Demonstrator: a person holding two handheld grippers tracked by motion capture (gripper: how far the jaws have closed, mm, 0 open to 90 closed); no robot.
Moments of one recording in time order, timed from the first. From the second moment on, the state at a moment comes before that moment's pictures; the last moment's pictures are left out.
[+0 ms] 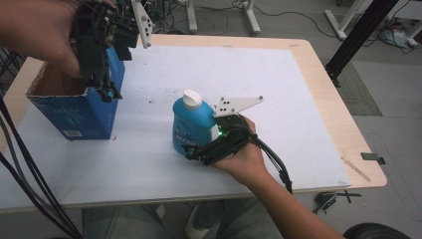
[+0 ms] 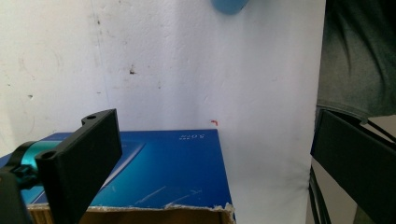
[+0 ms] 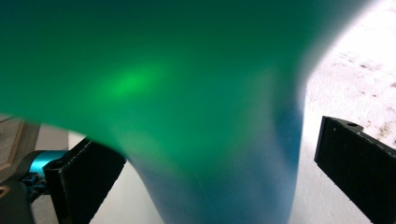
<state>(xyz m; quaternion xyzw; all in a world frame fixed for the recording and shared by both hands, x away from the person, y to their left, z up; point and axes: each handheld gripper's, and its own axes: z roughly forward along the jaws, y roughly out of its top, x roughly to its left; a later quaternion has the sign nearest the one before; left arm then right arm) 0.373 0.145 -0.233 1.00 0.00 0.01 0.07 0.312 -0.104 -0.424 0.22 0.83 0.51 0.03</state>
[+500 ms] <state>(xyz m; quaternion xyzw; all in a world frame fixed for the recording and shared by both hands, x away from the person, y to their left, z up) 0.372 0.148 -0.234 1.00 0.01 0.01 0.07 0.309 -0.101 -0.425 0.22 0.82 0.53 0.06</state>
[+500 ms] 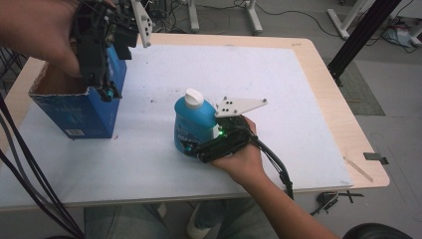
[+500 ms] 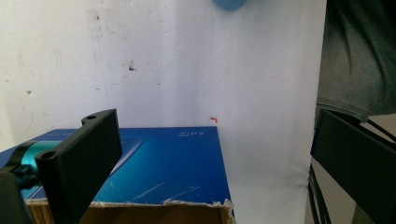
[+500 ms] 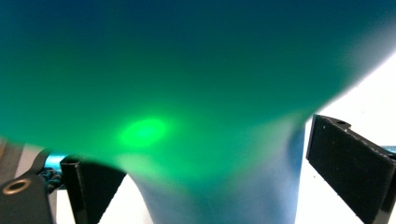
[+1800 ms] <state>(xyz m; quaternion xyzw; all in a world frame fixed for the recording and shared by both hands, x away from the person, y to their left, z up) 0.372 0.147 -0.236 1.00 0.01 0.01 0.06 0.305 -0.100 -0.431 0.21 0.81 0.54 0.07</state>
